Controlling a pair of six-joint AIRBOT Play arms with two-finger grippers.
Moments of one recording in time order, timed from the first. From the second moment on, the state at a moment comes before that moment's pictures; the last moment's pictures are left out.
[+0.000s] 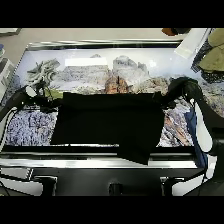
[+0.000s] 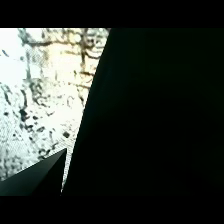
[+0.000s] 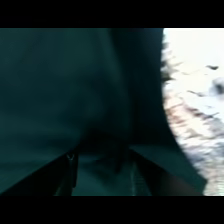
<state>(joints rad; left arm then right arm) 0.11 -1.67 1.30 1.29 -1.01 -1.60 -0.06 -1.76 1.51 1.87 -1.20 -1.39</state>
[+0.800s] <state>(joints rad) 0.36 -1.18 0.87 1.31 -1.20 -1.63 -0.41 -1.14 0.75 2.19 -1.44 -1.78</state>
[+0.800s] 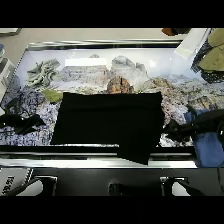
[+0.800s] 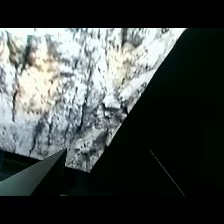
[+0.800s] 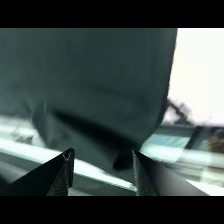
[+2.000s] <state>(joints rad) 0.49 -1.07 0.71 1.24 -1.21 -1.60 -0.20 -1.08 0.38 2.38 -1.16 -1.72</state>
